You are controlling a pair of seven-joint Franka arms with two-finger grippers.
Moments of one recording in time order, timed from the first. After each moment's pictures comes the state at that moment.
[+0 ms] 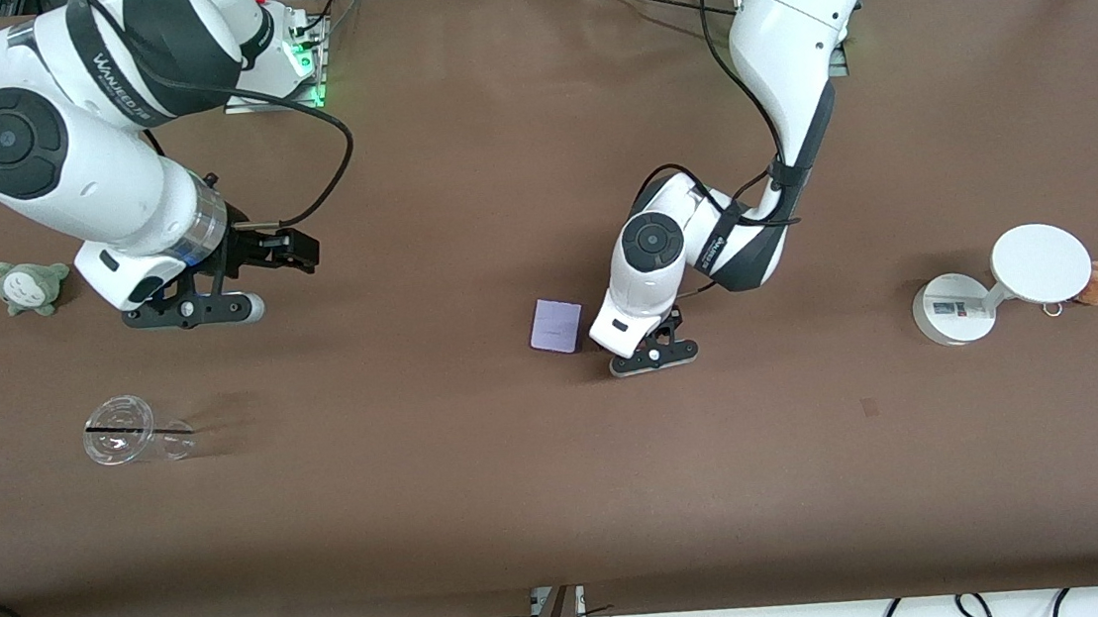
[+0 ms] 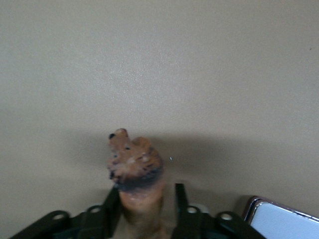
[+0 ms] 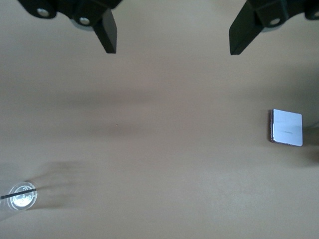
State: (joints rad) left arm -0.49 0.79 -0.11 -1.54 0.14 2.37 -0.84; right arm 0.35 0.25 -0.02 -1.51 0.06 1.65 0.37
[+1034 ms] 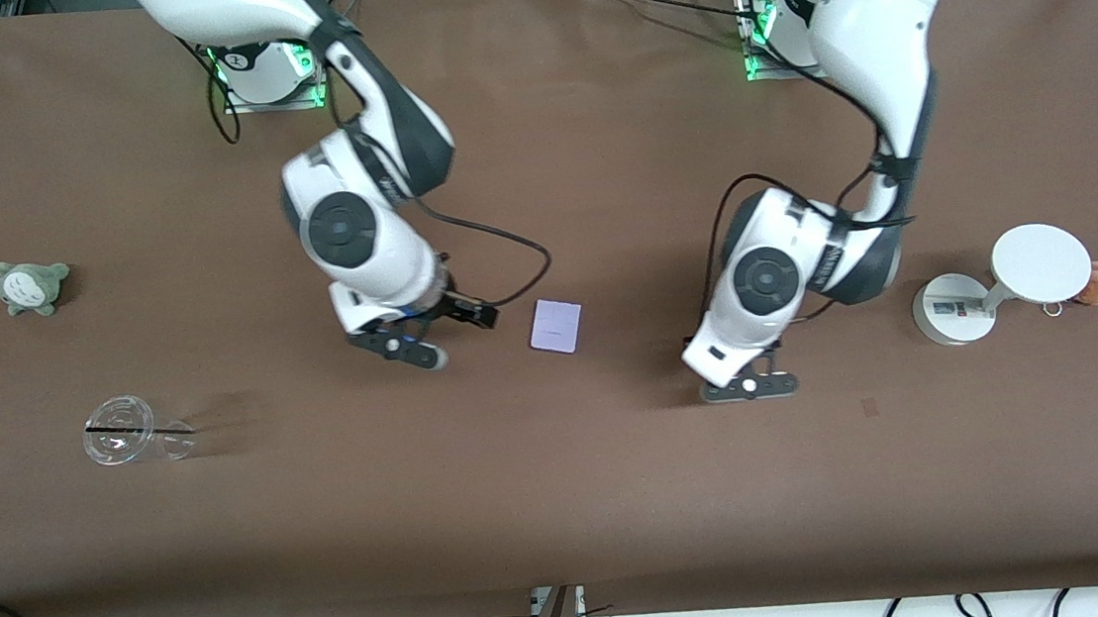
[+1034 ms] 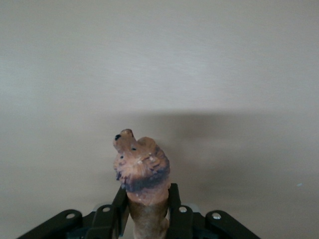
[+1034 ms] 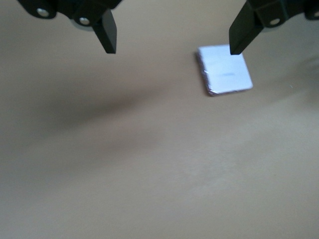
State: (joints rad) left arm -0.31 0.68 -0.08 -1.53 0.14 2.14 -0.46; right arm 0.59 0.60 -0.01 -1.51 0.15 2.15 0.94
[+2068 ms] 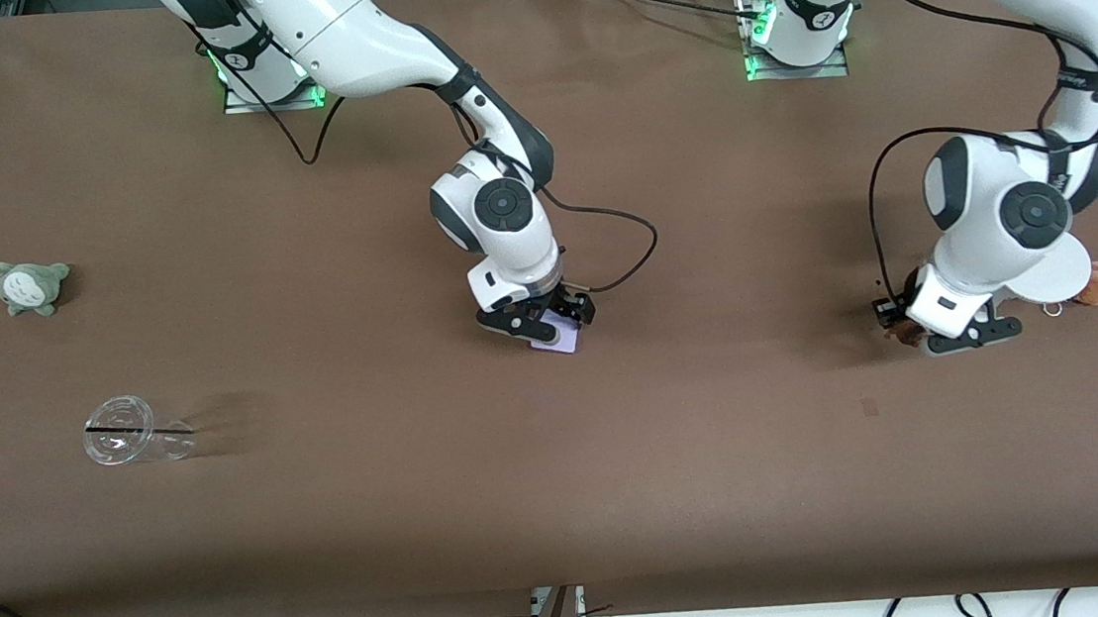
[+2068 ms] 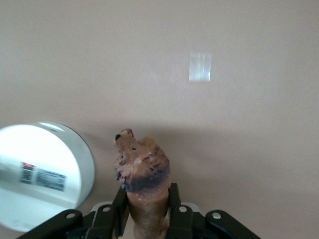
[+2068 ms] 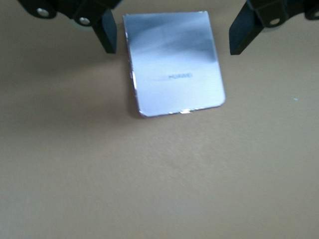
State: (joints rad) left arm 0.06 0.41 -0.05 -2.06 0.11 2.50 -0.22; right arm 0.78 0.88 -0.02 -1.40 0.00 2.44 1.13
